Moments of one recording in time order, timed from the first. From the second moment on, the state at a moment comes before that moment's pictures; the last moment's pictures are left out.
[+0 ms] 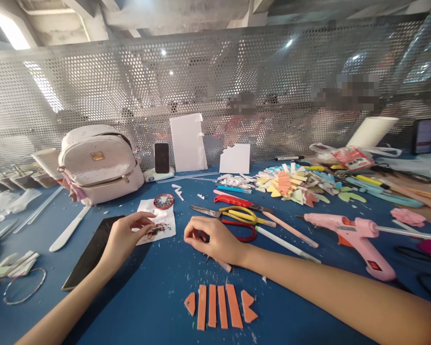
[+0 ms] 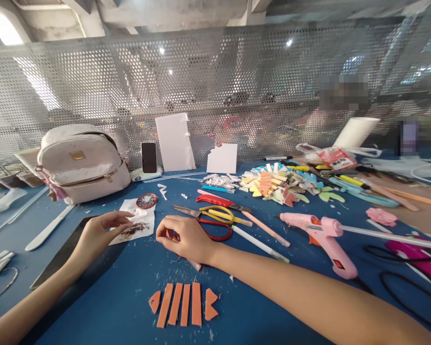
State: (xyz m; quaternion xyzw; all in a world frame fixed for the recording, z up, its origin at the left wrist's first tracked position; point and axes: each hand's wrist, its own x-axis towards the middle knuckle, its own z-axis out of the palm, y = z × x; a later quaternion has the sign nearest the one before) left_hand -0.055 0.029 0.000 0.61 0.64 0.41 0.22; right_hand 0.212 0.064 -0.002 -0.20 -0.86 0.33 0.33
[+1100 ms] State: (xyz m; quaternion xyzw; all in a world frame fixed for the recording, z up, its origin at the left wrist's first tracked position) left_hand -0.036 0.020 0.006 0.56 0.59 0.48 0.32; right_hand 0.213 0.064 0.000 -0.20 -0.86 0.33 0.33
